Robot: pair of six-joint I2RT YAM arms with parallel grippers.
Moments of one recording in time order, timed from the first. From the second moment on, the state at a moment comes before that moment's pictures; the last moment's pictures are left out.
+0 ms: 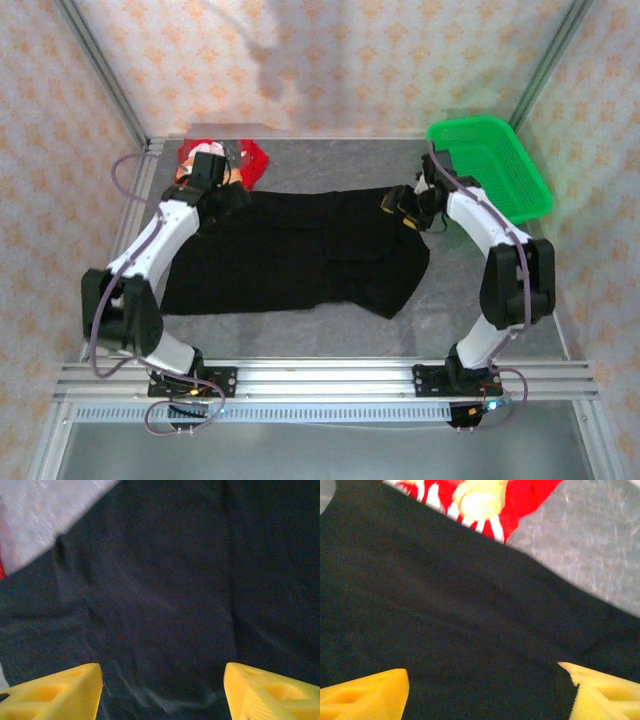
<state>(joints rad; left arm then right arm) -0.11 1.55 1.24 -0.64 -0.08 -0.64 0.15 1.71 1.32 -0.69 -0.35 0.61</state>
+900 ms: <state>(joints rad) 0.14 2.07 1.44 -0.52 0.00 -0.62 0.17 2.25 1.76 -0.69 0.08 0.72</state>
